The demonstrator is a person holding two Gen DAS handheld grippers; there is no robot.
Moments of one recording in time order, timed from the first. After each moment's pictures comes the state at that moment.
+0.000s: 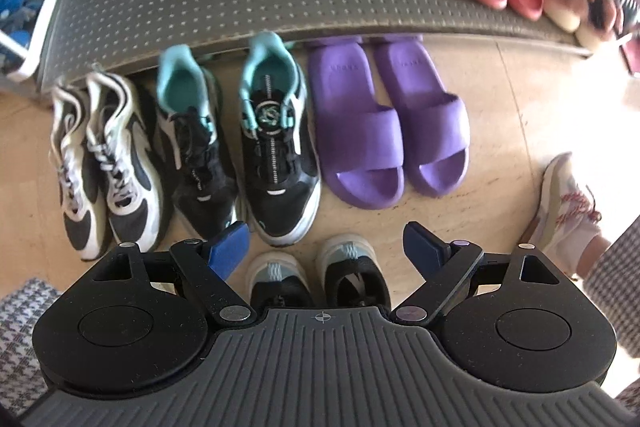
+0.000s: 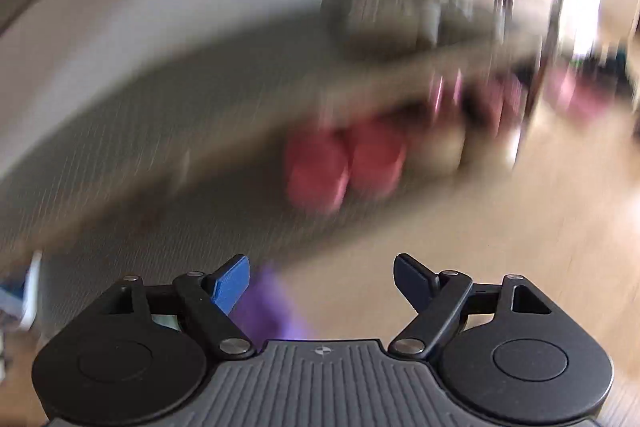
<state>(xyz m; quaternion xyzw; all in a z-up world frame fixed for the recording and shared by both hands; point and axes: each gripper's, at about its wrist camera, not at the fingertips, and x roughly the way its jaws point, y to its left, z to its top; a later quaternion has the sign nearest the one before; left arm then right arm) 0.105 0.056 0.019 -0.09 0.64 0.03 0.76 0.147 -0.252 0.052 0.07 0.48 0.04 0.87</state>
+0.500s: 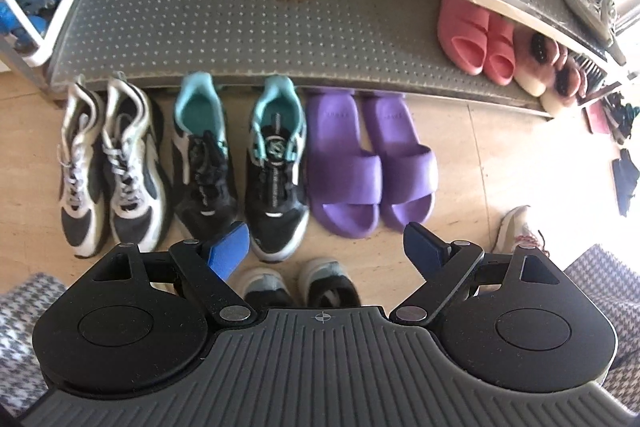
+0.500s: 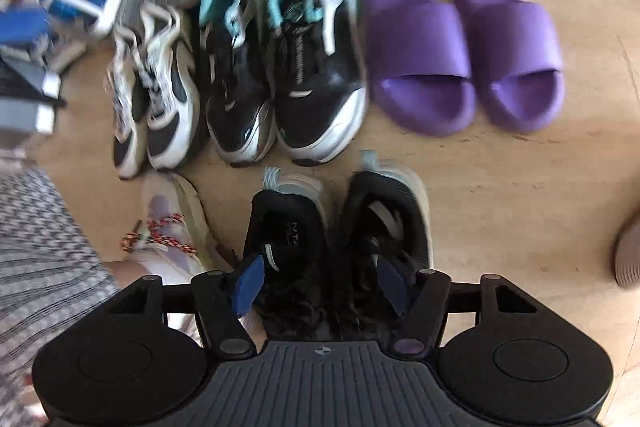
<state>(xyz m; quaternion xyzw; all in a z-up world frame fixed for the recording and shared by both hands) 0.083 0.103 0.071 -0.16 0.59 0.02 0.79 0.082 -0.043 -0.096 -0.04 0.67 0.20 0.71</state>
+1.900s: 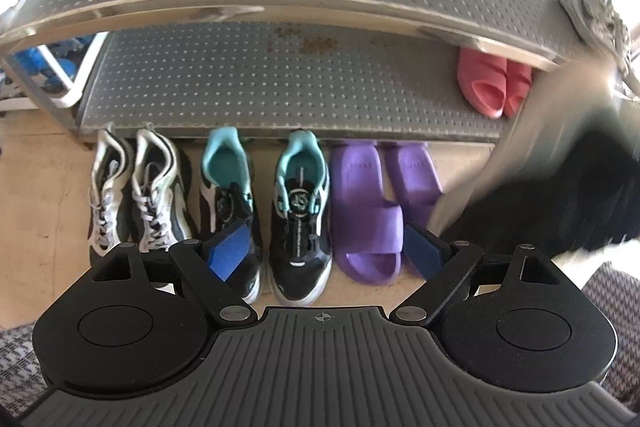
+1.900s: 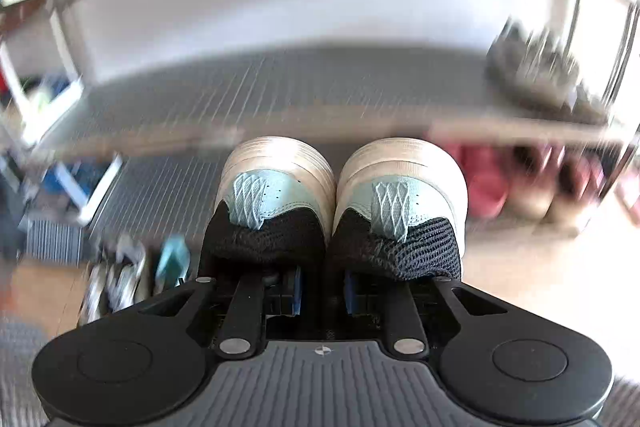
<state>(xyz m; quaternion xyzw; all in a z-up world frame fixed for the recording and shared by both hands) 0.100 0.094 0.086 -0.13 0.55 0.06 0.82 0.147 -0.146 0.130 -0.06 0.33 0.14 0.93</state>
